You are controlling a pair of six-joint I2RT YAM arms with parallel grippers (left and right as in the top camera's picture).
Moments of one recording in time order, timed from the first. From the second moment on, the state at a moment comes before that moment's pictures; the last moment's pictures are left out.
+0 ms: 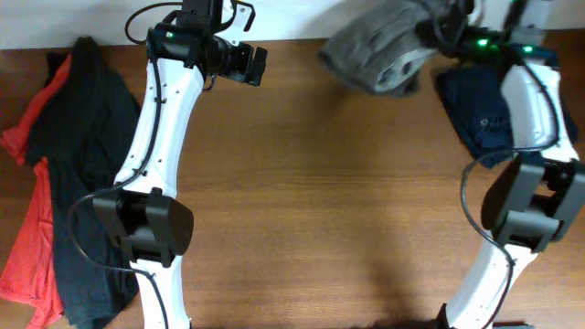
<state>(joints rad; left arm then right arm) -0.22 2.19 2.32 -1.07 0.14 0.13 -0.28 2.19 2.02 -0.44 -1.02 0.36</state>
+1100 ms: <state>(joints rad) -0.22 2.19 2.32 -1.07 0.10 0.13 -0.64 2.19 2.05 -0.79 -0.67 0.35</state>
